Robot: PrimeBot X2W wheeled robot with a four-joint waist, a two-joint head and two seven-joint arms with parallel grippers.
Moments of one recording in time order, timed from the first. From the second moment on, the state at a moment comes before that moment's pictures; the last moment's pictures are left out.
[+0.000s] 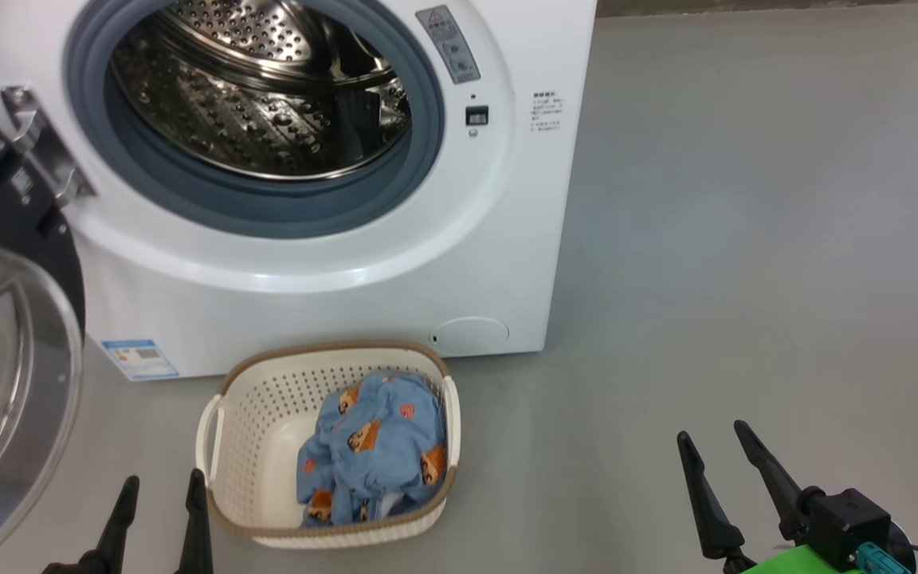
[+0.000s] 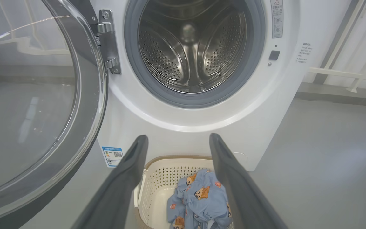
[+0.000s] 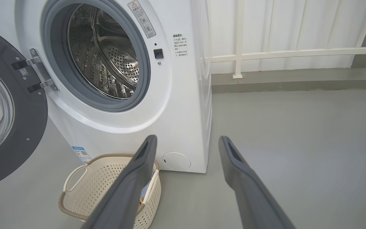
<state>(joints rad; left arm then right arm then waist) 0.10 0.05 0.05 0.10 -0.21 -0.13 -0.26 0.05 -0.05 0.04 0.11 0.17 0.13 -0.25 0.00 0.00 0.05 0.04</state>
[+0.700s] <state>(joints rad) 0.07 0.04 0.10 0.09 -0.22 -0.13 -0.26 0.02 -0.05 0.03 0.12 0.17 0.13 -0.25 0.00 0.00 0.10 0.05</state>
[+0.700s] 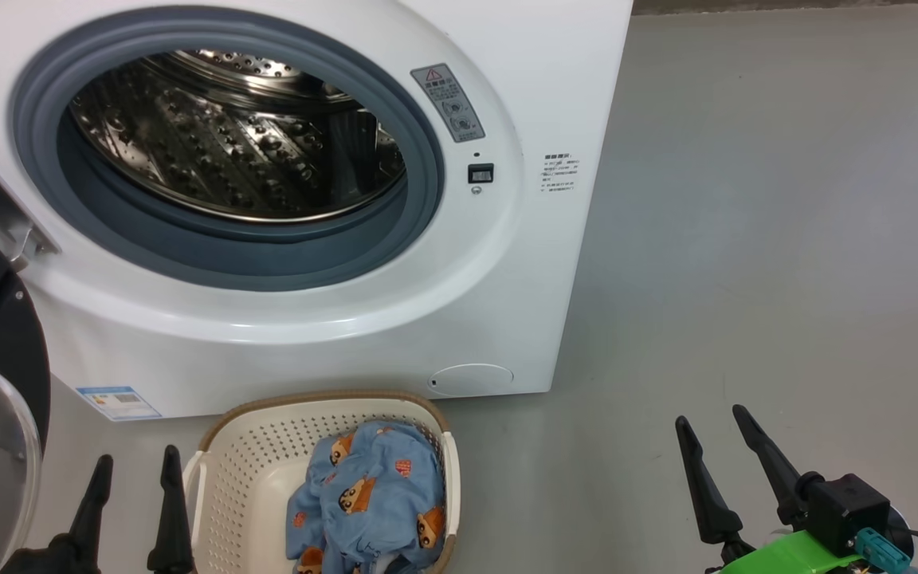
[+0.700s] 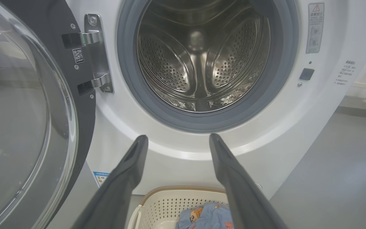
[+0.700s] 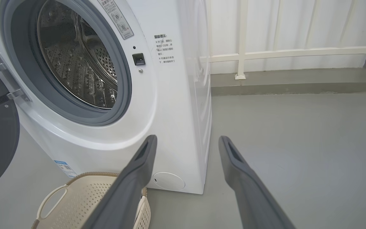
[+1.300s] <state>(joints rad) 0.06 0.04 0.07 0.11 -0.22 -0.13 -0.26 0.02 -0.05 0.04 0.13 0.17 0.13 -0.25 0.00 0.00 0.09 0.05</state>
